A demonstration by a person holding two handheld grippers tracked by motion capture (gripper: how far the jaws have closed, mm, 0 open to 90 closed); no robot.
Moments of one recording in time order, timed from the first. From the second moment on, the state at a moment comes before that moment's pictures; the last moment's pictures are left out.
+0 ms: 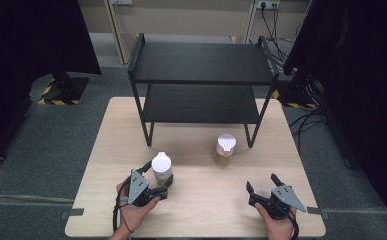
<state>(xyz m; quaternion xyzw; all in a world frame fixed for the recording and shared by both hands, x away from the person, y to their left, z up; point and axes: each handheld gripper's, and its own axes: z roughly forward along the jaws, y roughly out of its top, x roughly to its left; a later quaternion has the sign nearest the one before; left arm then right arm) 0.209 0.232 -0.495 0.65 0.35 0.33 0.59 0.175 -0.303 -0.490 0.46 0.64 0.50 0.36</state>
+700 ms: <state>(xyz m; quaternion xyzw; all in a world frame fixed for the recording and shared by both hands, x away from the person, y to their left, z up) 0.214 0.224 -0.493 0.64 0.36 0.34 0.58 0.175 -0.303 -0.490 0.46 0.64 0.50 0.36</state>
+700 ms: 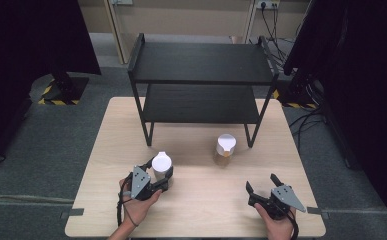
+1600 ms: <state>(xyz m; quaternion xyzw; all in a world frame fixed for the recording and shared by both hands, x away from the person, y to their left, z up) 0.204 0.225 -0.468 0.61 0.37 0.37 0.59 0.174 -0.303 -0.491 0.46 0.64 0.50 0.36</state>
